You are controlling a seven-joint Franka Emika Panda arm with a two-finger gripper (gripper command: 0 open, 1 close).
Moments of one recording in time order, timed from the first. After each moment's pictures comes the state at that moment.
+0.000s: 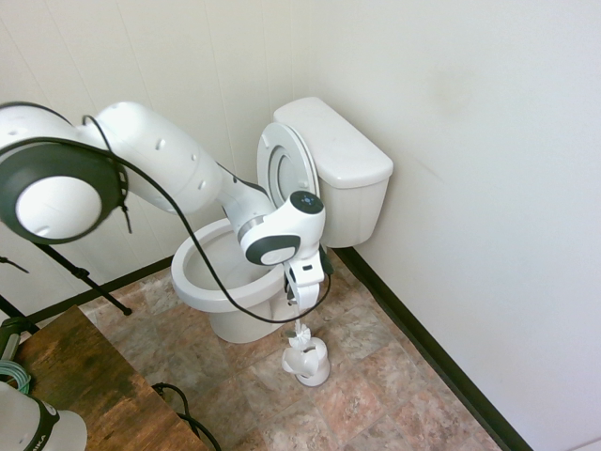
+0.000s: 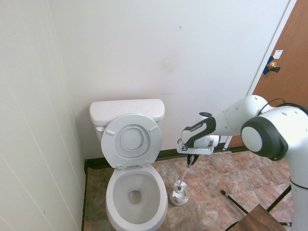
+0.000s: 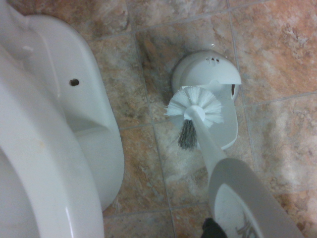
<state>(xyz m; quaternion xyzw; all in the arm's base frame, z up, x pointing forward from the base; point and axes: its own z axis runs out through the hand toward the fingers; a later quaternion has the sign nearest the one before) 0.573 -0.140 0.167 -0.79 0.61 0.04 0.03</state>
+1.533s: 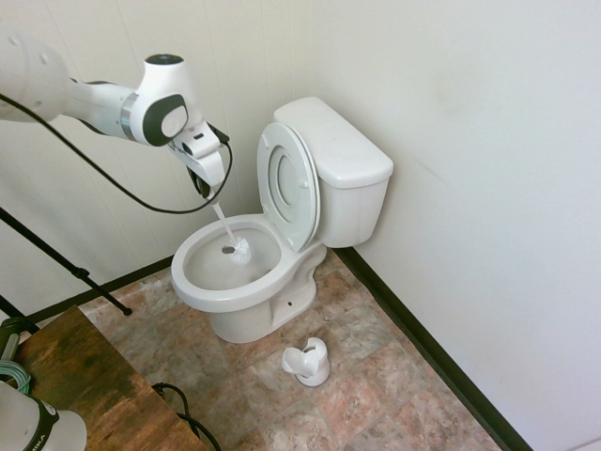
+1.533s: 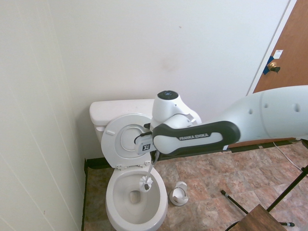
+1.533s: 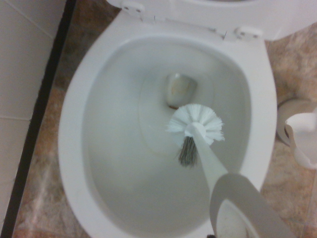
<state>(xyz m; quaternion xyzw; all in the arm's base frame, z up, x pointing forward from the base) 0.572 0.158 0.330 -0.89 0.45 -0.02 0.02</state>
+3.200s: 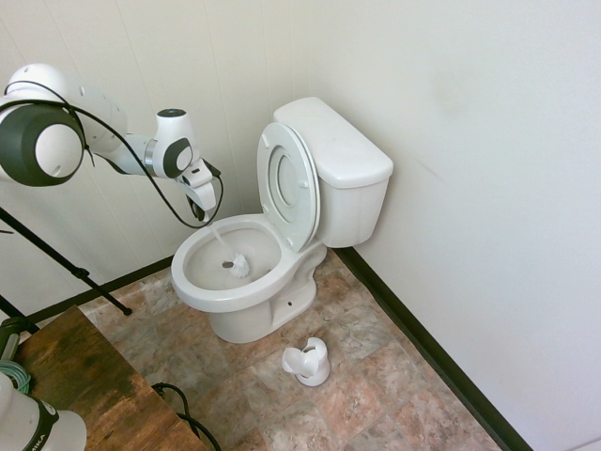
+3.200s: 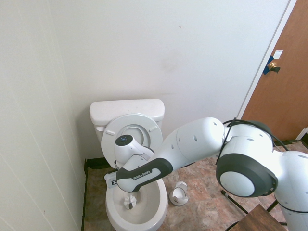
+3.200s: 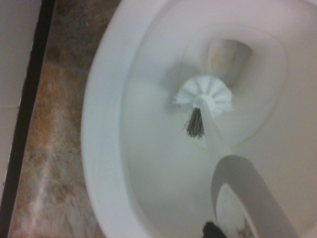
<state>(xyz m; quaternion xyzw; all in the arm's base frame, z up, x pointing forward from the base) 0.590 0.257 0.176 -0.89 0.45 0.01 -0.02</state>
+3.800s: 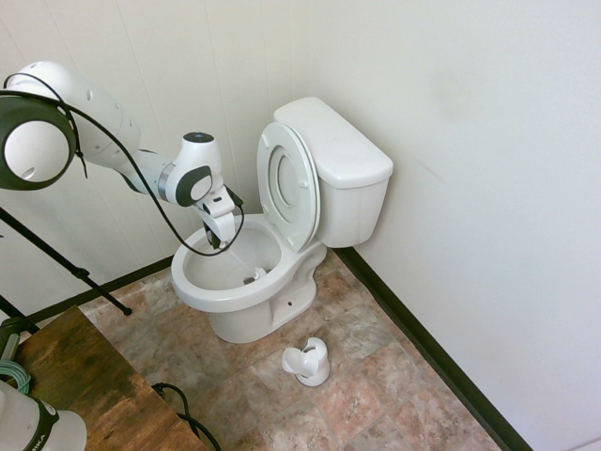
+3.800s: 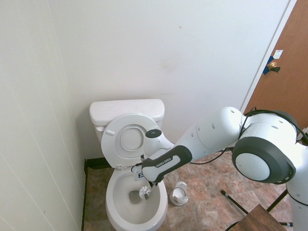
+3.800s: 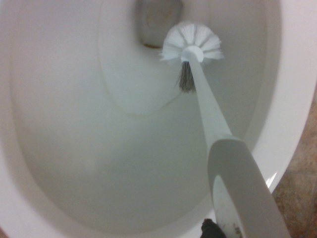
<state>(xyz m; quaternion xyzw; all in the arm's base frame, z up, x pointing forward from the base) 0.580 0.140 0.165 -0.87 0.49 0.02 -0.02</state>
